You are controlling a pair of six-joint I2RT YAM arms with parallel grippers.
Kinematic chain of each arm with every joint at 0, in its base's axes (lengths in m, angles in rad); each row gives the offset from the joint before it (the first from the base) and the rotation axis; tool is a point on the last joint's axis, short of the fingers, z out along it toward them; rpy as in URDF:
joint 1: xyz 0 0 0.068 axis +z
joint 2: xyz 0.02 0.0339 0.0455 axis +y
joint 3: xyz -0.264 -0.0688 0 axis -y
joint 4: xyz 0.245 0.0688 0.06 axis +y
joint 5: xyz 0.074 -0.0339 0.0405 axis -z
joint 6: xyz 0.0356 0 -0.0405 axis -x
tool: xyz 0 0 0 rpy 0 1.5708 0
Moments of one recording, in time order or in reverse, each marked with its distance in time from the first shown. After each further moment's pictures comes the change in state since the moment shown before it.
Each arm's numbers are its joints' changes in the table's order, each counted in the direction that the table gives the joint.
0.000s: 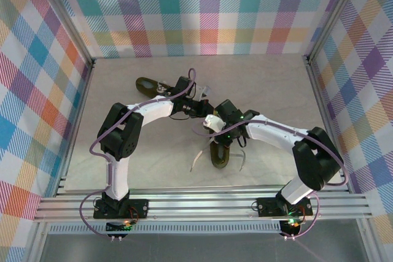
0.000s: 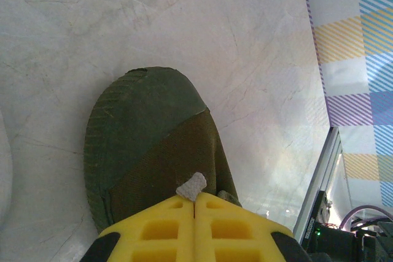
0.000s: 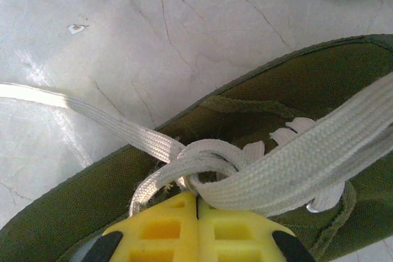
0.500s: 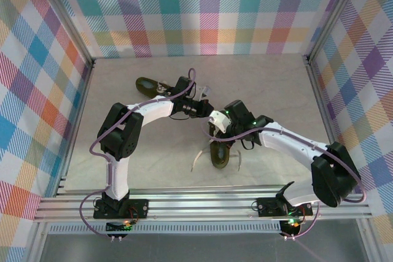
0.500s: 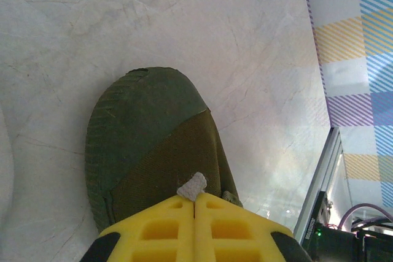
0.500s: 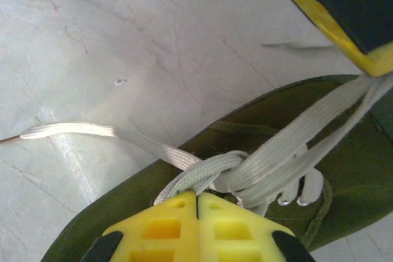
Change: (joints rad) left arm 0.000 -0.001 -0.002 0.000 -0.006 0.000; right arm -0.030 -0.172 -0.099 -0.117 -0.095 -0.079
